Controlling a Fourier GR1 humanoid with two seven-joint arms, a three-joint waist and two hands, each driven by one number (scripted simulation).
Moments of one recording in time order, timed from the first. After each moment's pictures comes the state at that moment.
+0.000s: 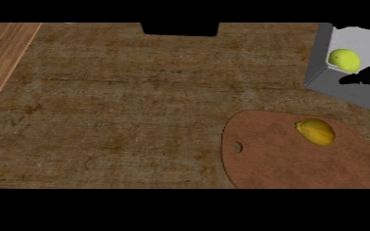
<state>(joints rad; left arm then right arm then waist) 0.57 0.65 -0.23 -1.54 0.07 0.30 0.11 -0.86 -0.78 0.14 -0.52 0.14 0.39 -0.72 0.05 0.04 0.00</state>
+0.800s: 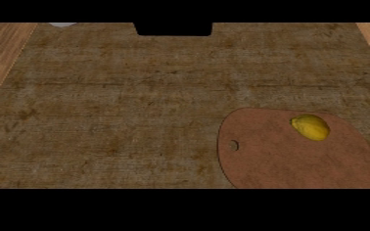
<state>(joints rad) 0.60 0.65 -0.22 -1.54 0.08 0.32 0.10 -0.93 -0.82 -0.05 -0.36 -0.07 0.49 -0.64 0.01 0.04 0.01</state>
